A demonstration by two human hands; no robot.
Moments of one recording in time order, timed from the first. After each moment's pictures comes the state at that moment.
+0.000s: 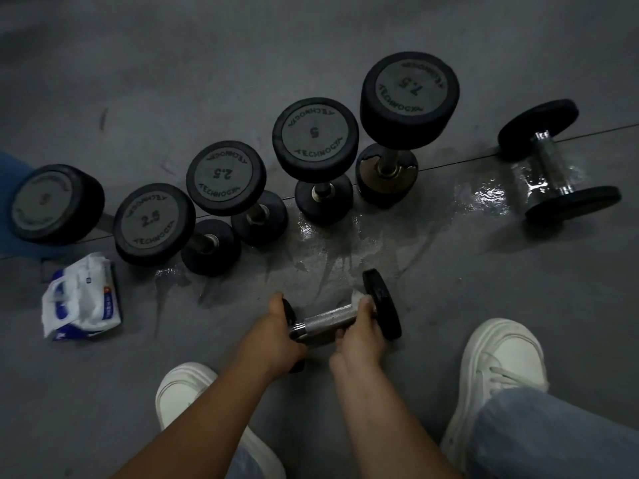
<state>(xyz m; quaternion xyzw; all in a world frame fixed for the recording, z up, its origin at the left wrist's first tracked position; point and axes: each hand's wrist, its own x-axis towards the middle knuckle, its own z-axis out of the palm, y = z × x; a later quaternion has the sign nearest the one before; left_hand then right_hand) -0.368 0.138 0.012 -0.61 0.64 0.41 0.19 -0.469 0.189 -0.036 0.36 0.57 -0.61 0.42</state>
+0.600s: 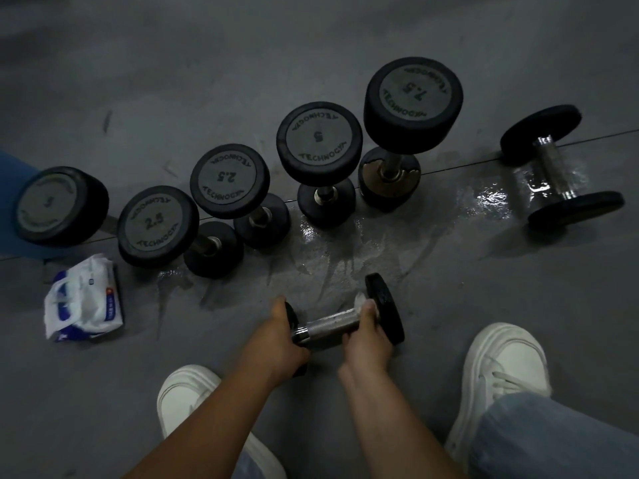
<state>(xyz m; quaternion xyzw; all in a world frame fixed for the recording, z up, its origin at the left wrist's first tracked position) -0.368 0.139 0.015 -0.61 0.64 0.43 0.18 -0.471 0.198 -0.050 0.31 0.61 -0.59 0.43</state>
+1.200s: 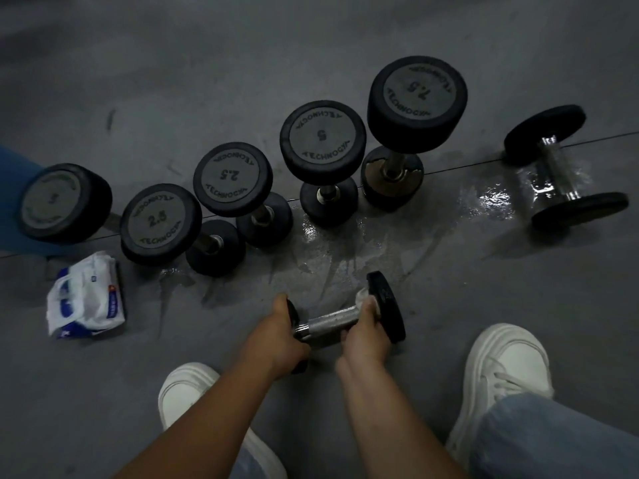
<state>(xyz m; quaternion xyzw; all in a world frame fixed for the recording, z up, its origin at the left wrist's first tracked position) -0.368 0.134 0.013 -0.62 0.64 0.42 0.19 -0.472 0.189 -0.051 0.32 0.62 -0.58 0.42</state>
